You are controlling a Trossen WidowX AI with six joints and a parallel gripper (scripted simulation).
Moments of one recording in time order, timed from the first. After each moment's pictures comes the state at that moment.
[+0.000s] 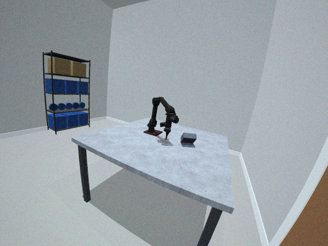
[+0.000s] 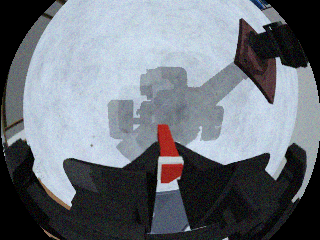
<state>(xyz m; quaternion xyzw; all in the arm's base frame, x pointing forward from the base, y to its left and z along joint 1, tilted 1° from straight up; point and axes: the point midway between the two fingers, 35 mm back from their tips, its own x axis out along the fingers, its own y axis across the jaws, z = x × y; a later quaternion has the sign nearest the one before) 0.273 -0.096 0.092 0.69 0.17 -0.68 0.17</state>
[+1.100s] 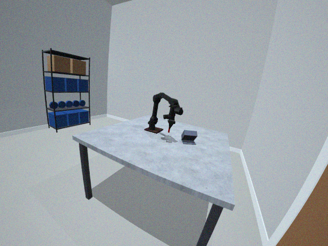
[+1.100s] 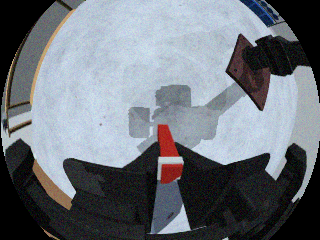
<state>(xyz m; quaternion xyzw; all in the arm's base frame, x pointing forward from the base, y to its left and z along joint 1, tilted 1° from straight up) 0.282 -0.083 0.143 0.66 0.19 -0.68 0.23</state>
